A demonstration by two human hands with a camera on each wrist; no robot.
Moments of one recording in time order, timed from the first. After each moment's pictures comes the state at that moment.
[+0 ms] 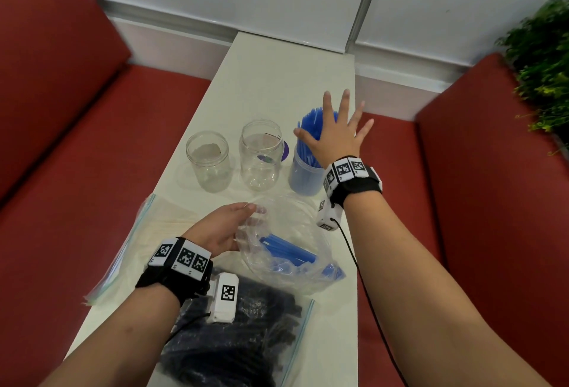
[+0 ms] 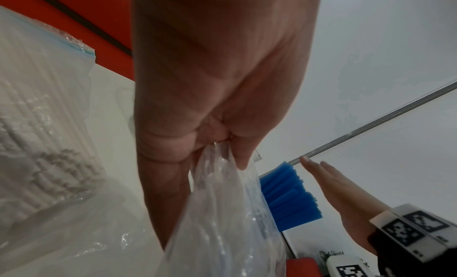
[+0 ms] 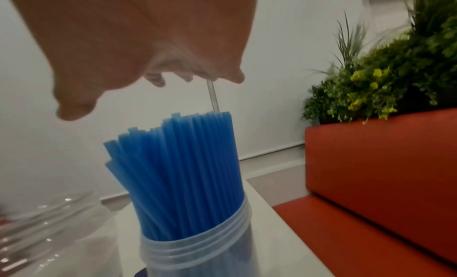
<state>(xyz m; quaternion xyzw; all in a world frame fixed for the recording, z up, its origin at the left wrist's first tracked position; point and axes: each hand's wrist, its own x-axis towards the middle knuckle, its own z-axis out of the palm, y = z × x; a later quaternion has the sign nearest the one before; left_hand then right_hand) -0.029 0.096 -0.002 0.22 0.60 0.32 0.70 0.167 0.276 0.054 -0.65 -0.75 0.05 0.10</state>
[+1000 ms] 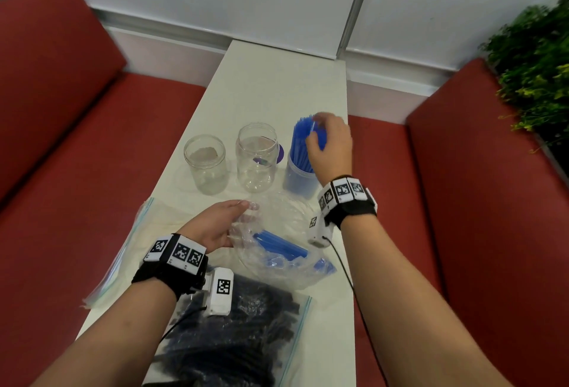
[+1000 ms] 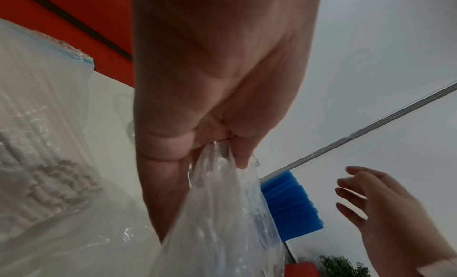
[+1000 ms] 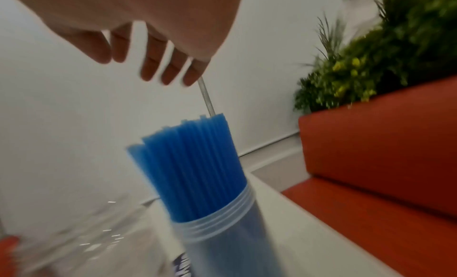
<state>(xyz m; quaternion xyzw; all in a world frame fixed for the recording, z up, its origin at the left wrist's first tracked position) -0.037 0.095 0.003 0.22 0.60 0.32 0.69 0.172 0.222 0.070 -0.52 -0.71 0.17 0.44</state>
